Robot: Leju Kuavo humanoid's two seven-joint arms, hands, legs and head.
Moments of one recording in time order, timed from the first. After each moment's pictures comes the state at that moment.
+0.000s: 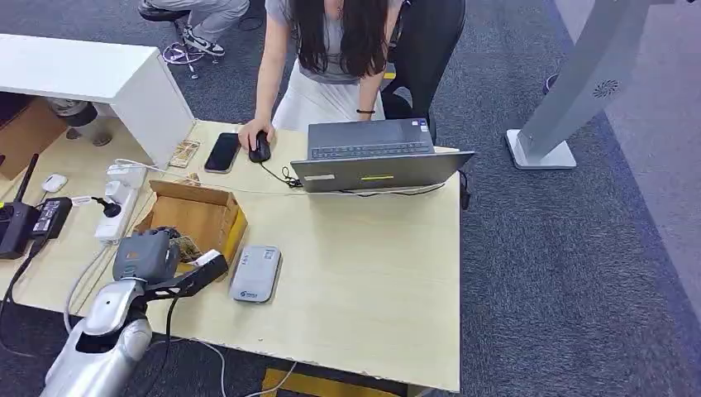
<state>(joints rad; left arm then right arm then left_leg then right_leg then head) -0.10 0.29 -0.07 -1.40 -1.22 0.10 0.14 -0.07 0.14 -0.82 -0.20 0.57 -0.10 -0.15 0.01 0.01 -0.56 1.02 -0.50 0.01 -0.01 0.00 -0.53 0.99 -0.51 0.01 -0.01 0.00</state>
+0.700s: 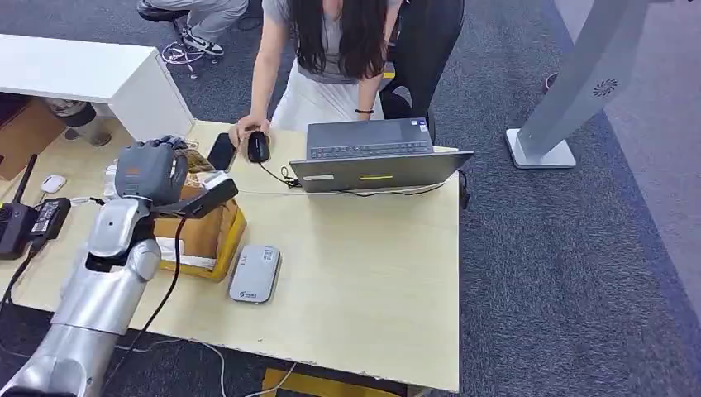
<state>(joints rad) -0.47 0.28 -0.15 -1.29 -1.25 0.20 0.08 -0.08 0.14 -0.82 -0.20 0.61 -0.08 -0.17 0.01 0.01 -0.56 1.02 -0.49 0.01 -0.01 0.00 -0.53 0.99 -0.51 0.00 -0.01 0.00</state>
